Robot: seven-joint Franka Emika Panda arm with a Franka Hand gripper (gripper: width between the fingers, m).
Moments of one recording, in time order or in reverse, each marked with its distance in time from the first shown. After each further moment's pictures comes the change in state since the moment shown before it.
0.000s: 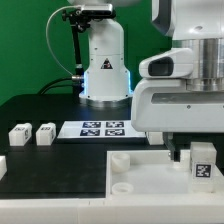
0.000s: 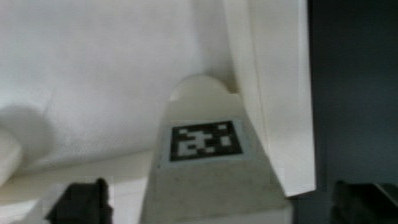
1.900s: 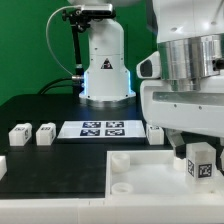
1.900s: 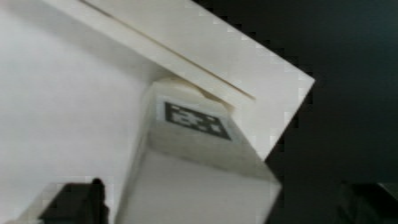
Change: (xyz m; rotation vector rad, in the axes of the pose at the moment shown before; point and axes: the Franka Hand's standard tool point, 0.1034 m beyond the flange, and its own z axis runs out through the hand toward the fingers) arm 0.010 0.007 -0.002 0.096 0.000 0.658
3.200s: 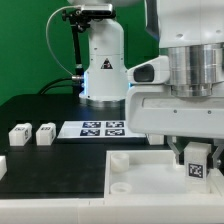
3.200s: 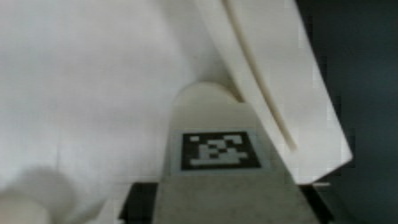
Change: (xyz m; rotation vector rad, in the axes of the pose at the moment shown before) arm -0.007 0.007 0.009 -0.064 -0.004 -0.166
